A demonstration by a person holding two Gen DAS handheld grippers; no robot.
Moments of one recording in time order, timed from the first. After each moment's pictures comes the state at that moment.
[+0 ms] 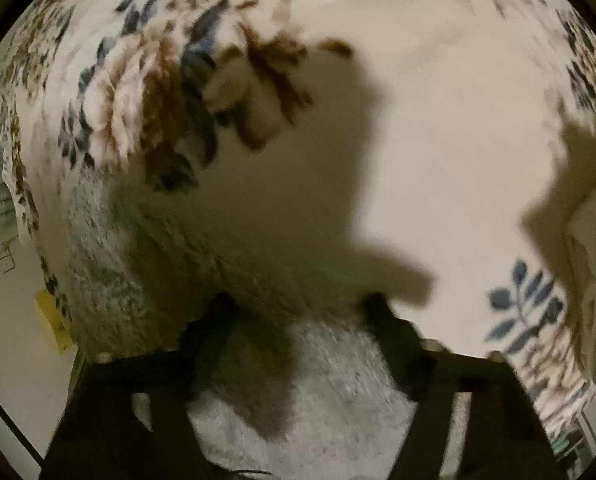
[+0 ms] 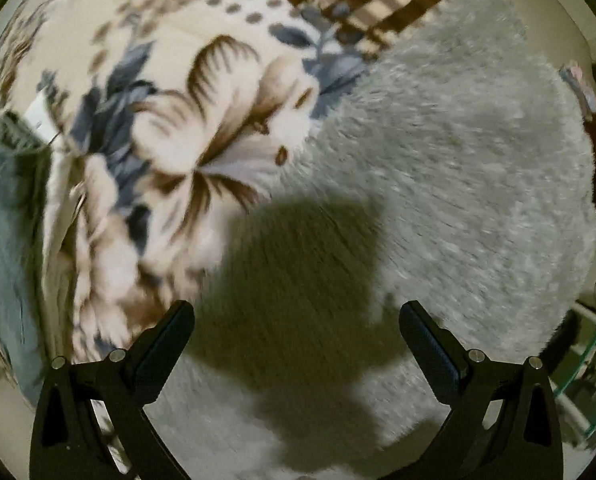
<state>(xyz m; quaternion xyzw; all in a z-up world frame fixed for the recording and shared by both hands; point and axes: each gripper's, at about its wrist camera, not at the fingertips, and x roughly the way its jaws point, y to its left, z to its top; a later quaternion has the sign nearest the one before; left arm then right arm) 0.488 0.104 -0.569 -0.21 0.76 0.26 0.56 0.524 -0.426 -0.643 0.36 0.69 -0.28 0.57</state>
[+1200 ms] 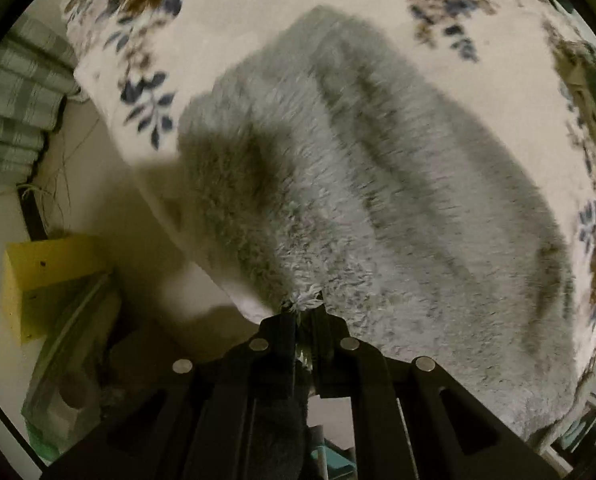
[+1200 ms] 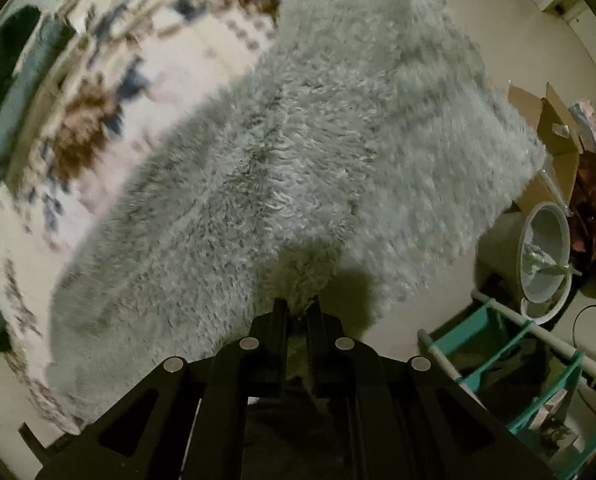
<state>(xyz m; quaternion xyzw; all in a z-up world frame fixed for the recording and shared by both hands) 0.140 0.130 -0.534 -0.25 0.68 0.24 0.65 0.220 -0.441 -0.617 0.28 0.69 -0.19 0.64</state>
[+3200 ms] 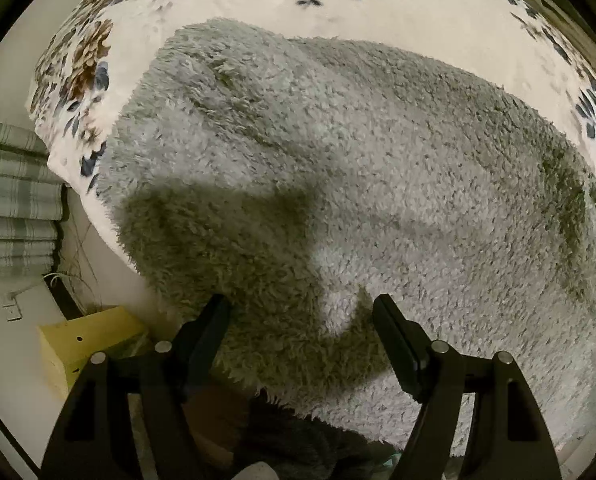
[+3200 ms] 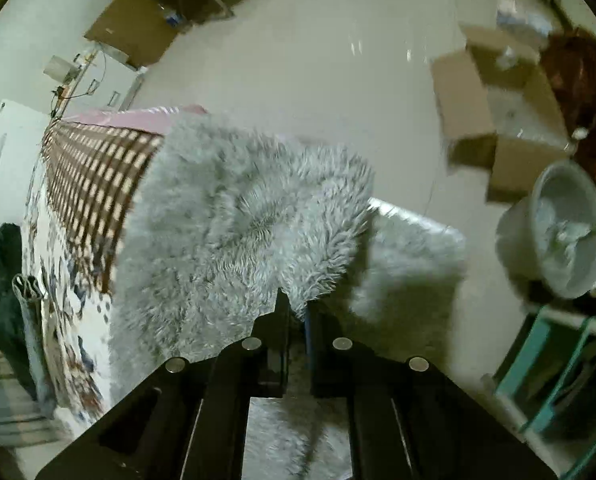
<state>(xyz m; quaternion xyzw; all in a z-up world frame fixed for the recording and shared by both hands) 0.157 0.062 -0.544 -0.09 0.69 0.18 0.69 0.154 -0.701 -0.636 0.47 0.47 -0.33 0.67</state>
